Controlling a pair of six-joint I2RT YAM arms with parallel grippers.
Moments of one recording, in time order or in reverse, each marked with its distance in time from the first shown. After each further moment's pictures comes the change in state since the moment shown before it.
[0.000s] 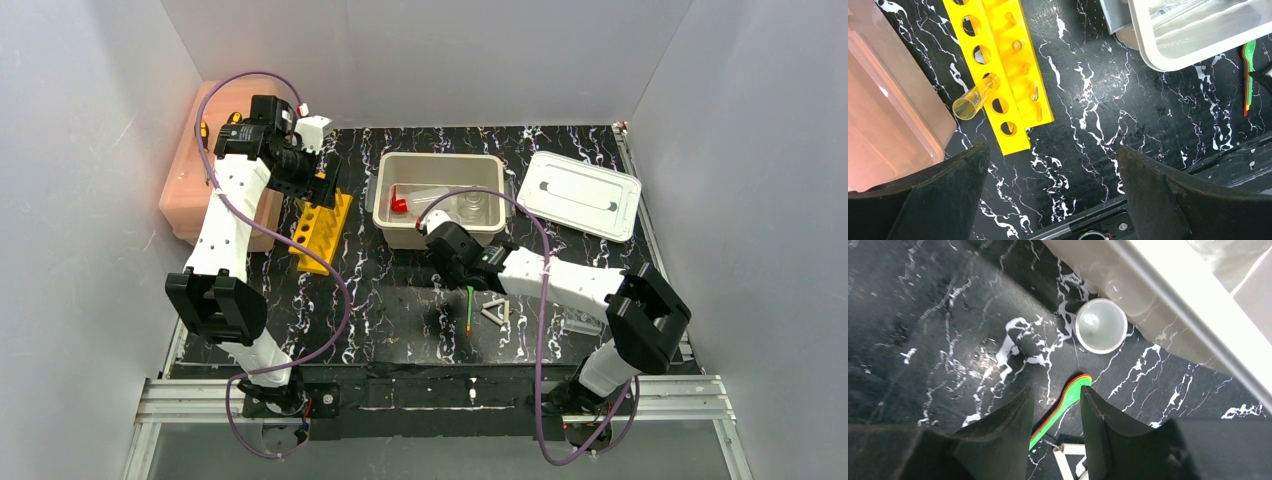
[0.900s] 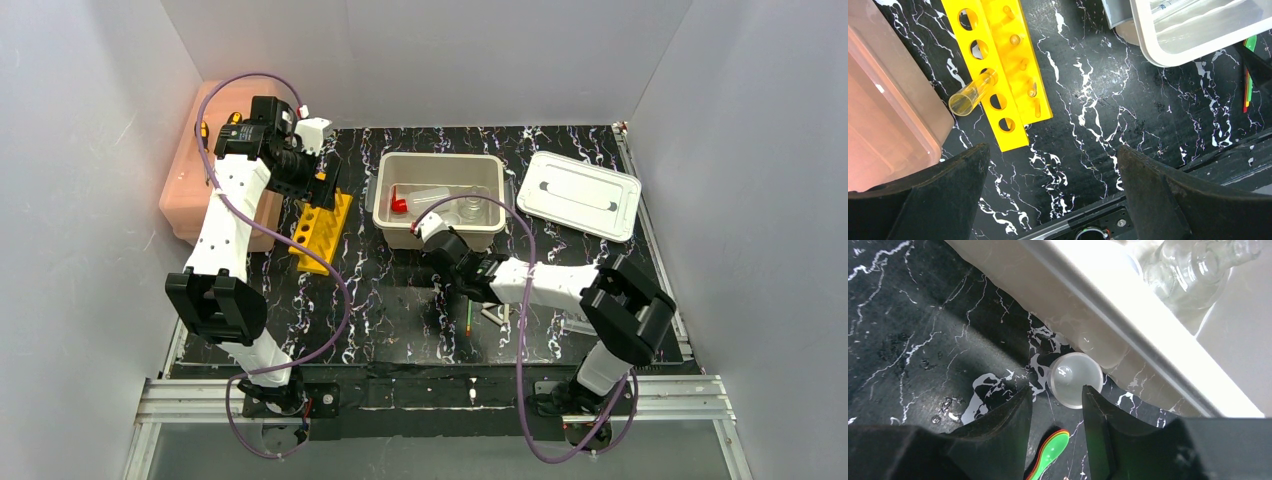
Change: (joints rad) left arm 0.001 0.000 -0.002 -0.011 -0.001 0.000; right arm 0.006 0.055 -0.157 0.400 0.164 -0.165
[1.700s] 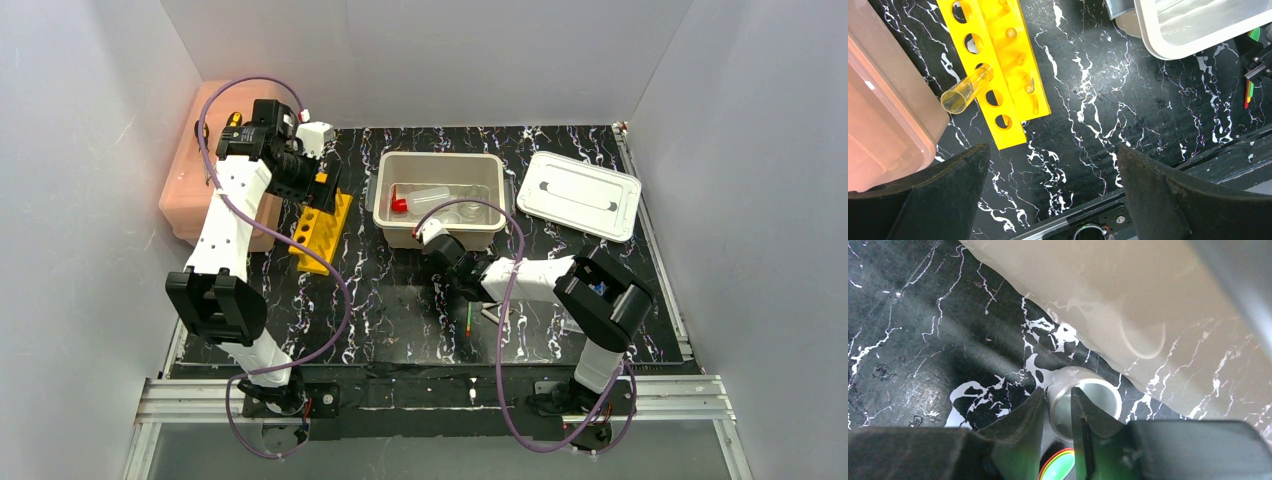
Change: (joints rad) left arm 0.000 -0.003 -0.027 -0.003 0.001 0.002; right arm -0.037 0.132 -0.018 0.074 0.001 -0.005
